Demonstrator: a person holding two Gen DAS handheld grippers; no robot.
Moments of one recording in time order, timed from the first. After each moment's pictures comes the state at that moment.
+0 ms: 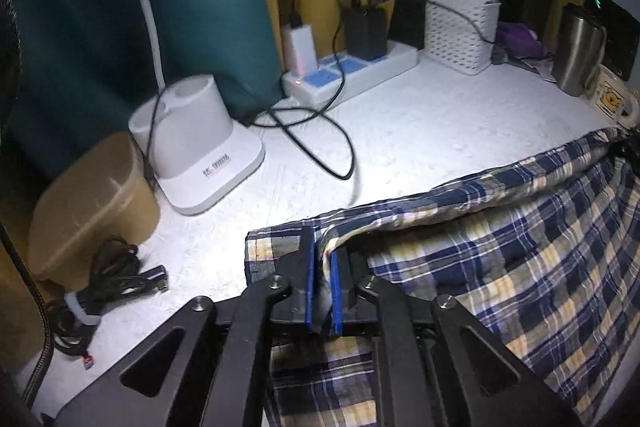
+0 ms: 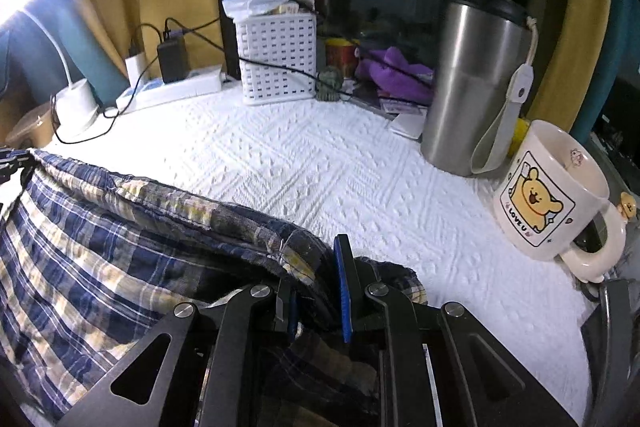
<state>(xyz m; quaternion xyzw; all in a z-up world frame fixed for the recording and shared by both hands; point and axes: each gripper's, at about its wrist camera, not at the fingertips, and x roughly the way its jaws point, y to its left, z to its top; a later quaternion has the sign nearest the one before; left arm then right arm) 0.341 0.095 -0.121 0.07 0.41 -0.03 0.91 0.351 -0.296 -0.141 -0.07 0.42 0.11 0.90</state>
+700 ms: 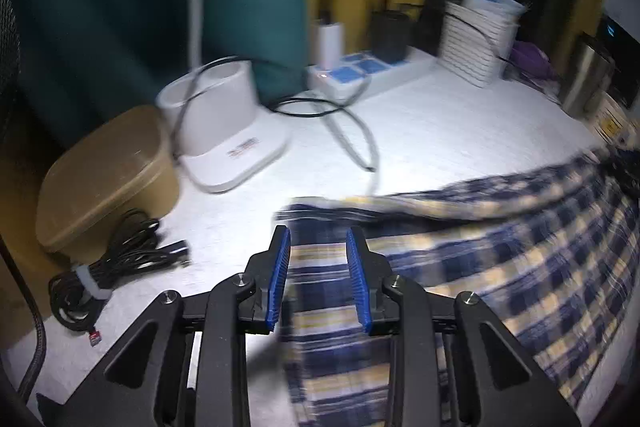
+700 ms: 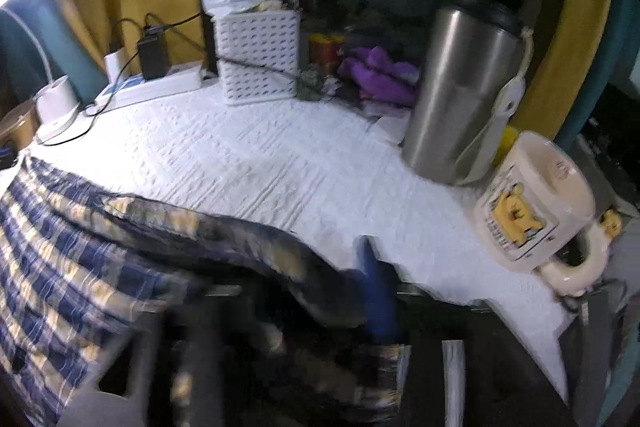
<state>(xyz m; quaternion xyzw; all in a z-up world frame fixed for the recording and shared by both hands) 0.326 0.110 -0.104 0.03 0.42 -0.03 0.90 0.363 -0.297 -0.126 -0.09 0.42 0.07 0.90</state>
